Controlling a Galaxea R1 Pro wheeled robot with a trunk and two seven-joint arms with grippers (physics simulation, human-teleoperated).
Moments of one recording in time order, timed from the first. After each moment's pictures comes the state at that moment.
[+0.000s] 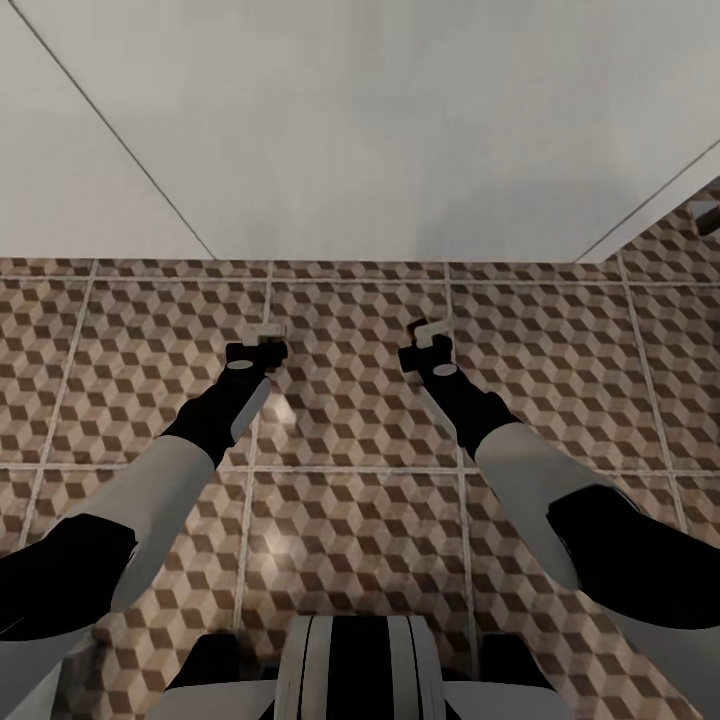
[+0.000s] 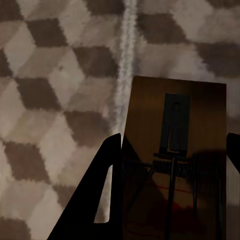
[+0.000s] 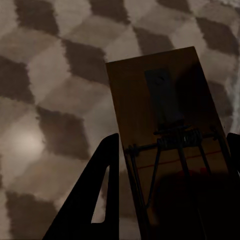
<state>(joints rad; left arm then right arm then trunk) -1.21 -0.02 -0.32 -0.63 0.25 0.25 0.38 -1.29 0.13 0.33 -0.40 -0.02 0.09 -0.16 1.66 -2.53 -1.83</state>
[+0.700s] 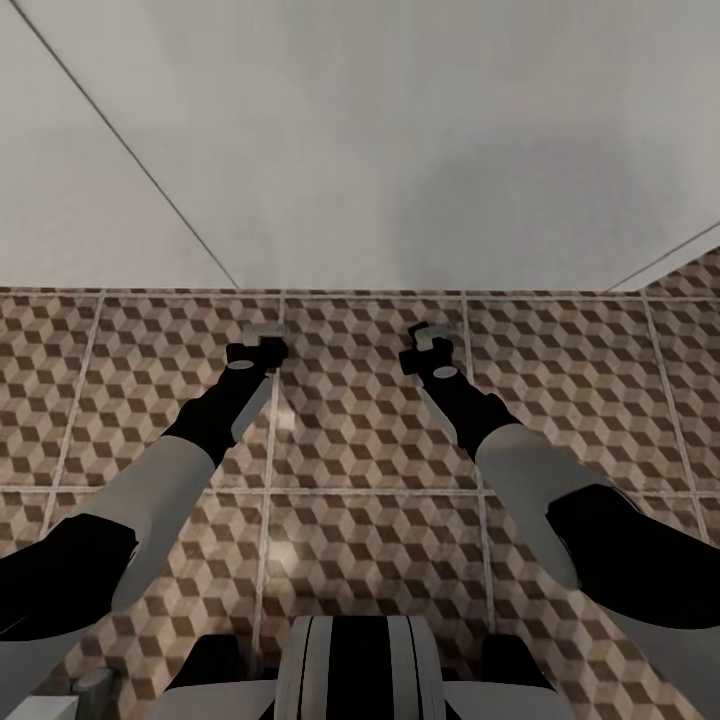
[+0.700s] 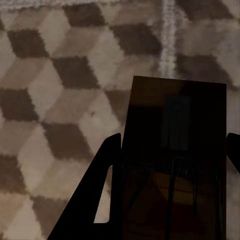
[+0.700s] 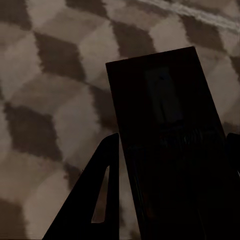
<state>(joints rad) -1.21 -0.02 -0.32 -0.63 0.25 0.25 0.38 -1.29 0.13 0.33 -0.39 -0.02 0.09 -0.16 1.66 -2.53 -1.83</state>
